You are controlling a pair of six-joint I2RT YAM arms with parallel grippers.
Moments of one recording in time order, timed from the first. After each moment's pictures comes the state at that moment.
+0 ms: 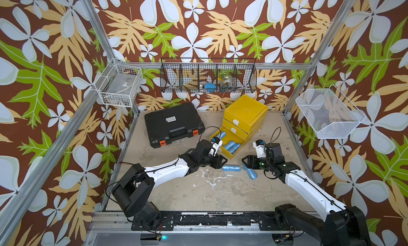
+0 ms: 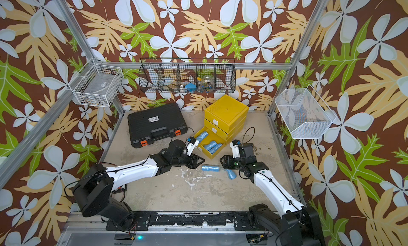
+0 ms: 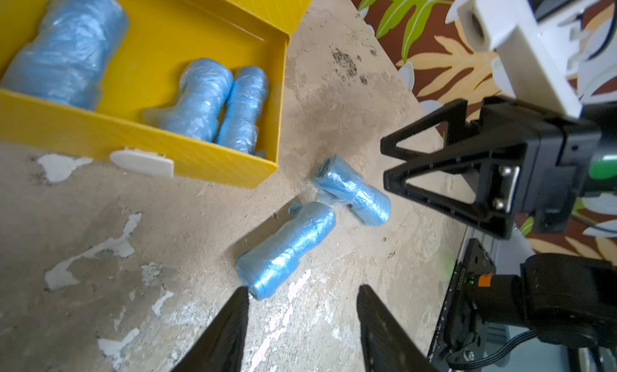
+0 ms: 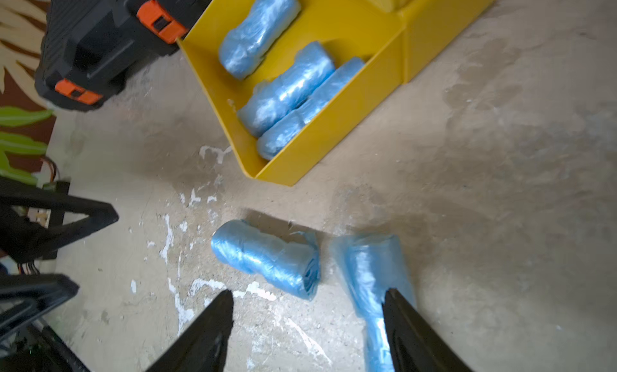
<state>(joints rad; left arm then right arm) -0.79 1.58 0.94 0.02 0.27 -0.39 0.18 1.08 0.60 -0.36 -0.34 0.32</state>
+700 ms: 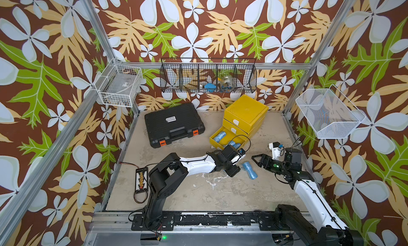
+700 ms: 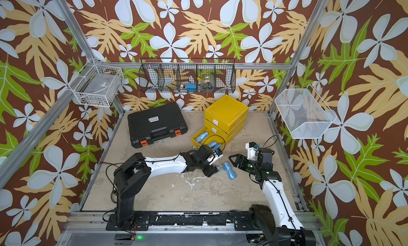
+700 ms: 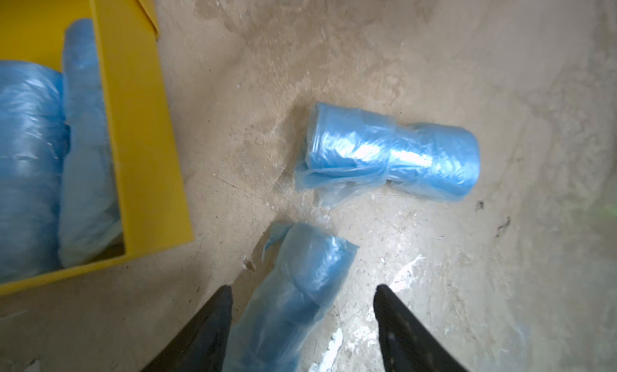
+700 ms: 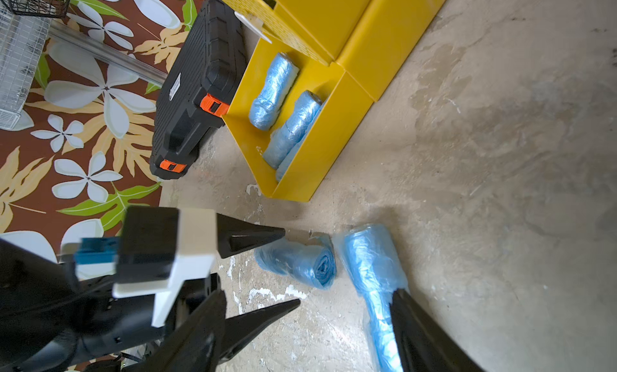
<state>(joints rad) -0.96 1.99 1.28 -0.20 0.09 0.01 -0.12 0.93 0.51 -0.33 -0.67 0.40</state>
